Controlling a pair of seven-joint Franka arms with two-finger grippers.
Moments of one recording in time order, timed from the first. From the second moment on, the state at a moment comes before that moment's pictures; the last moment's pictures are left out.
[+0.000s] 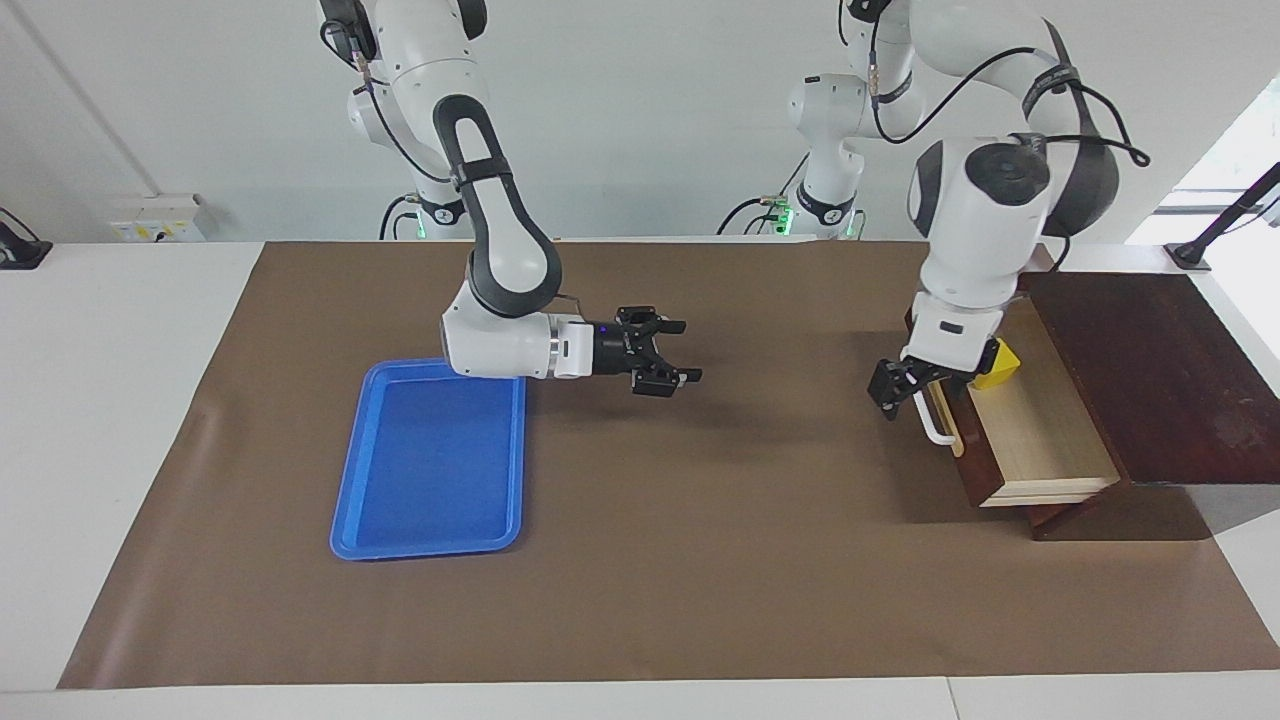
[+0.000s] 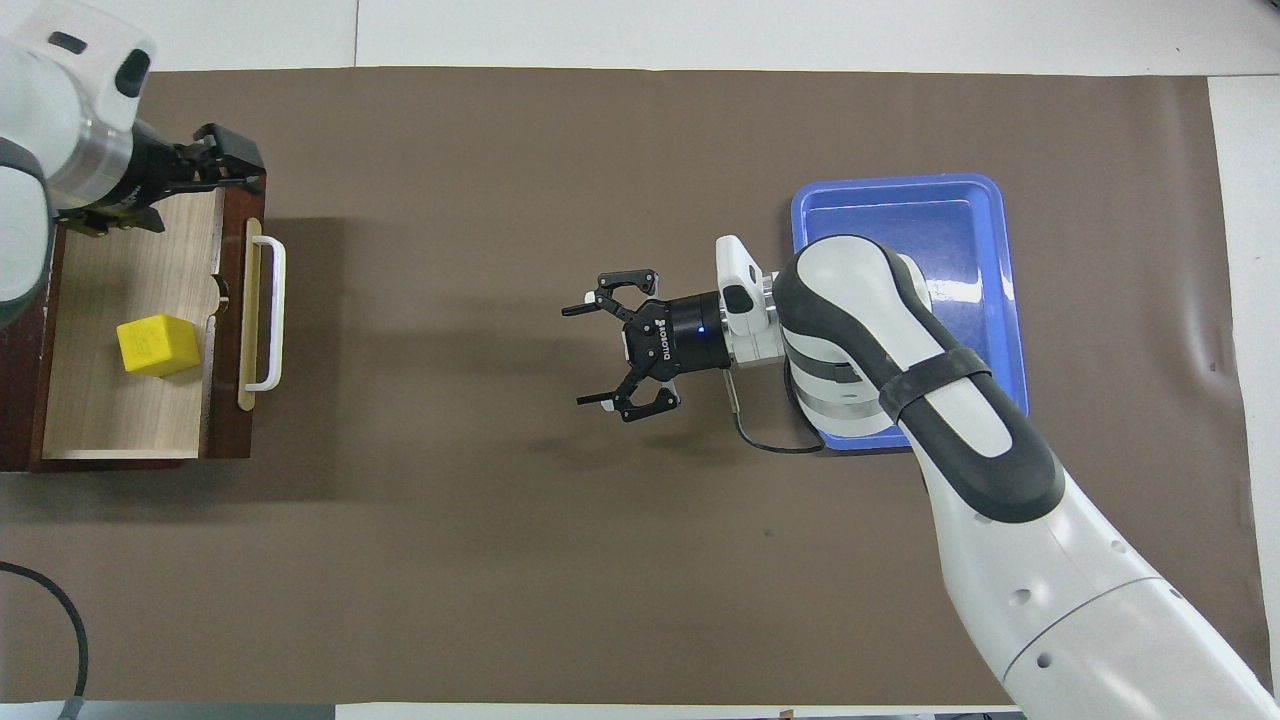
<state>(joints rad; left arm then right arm) -0.05 0.21 -0.07 -1.51 0.07 1.84 -0.46 0.39 0.47 0.02 -1.83 1.57 1.94 -2.36</state>
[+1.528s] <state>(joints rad) 0.07 0.06 -0.07 -2.00 0.22 2.08 -0.40 0.44 0.63 0.09 -1.65 1.72 1.95 -2.38</state>
